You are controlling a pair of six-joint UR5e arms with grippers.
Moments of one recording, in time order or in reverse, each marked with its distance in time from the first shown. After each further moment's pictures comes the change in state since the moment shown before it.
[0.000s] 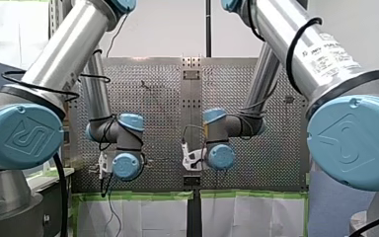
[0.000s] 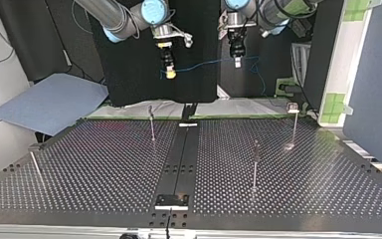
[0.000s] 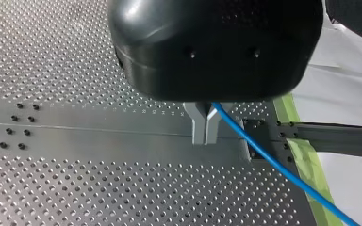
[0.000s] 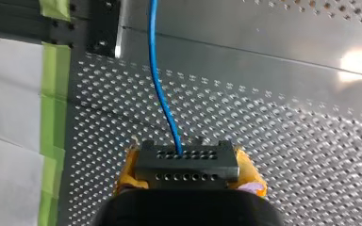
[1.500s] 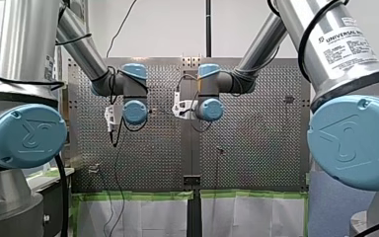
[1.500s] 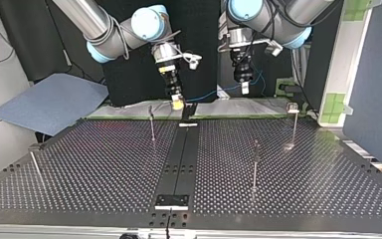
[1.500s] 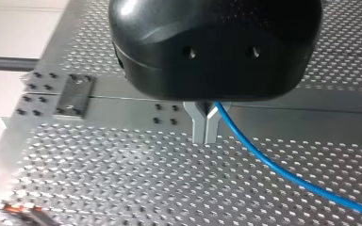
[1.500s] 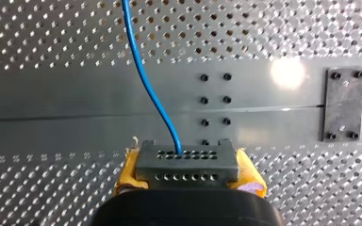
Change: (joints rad) left arm 0.071 0.406 0.177 -0.406 0.010 -0.033; right arm -0.008 -0.189 -0.236 0.196 -0.134 0.140
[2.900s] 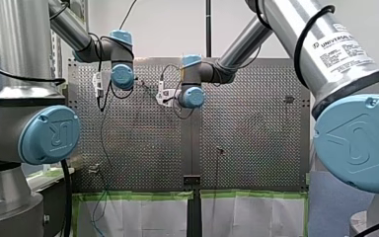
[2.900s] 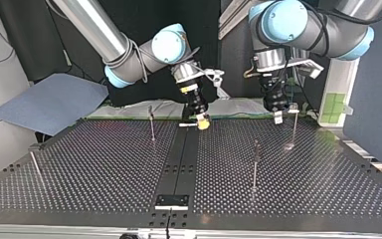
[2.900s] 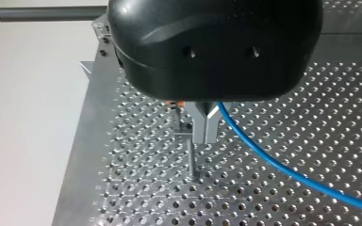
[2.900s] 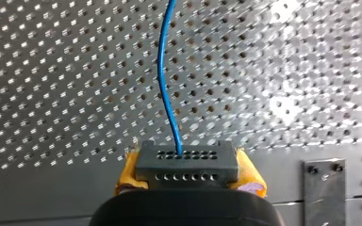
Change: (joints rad) left arm 0.221 0.196 0.177 -0.320 0.146 0.048; right arm 0.061 0.112 -0.319 0.188 -0.055 0.026
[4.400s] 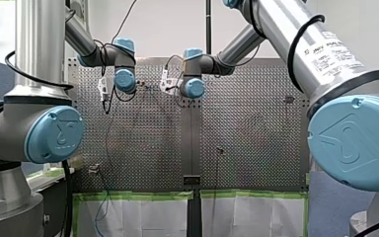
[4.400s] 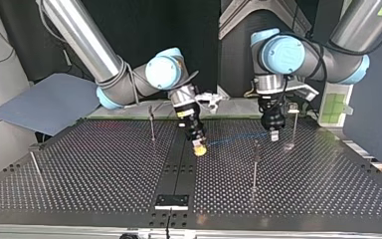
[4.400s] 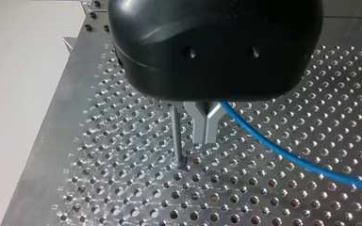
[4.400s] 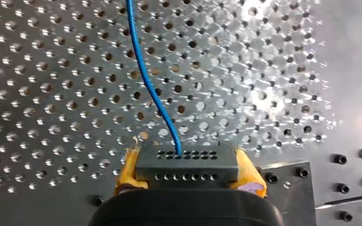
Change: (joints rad) left arm 0.065 -0.132 0.118 -0.021 0.101 -0.045; right arm -0.053 0.064 -0.218 0.082 -0.049 0.066
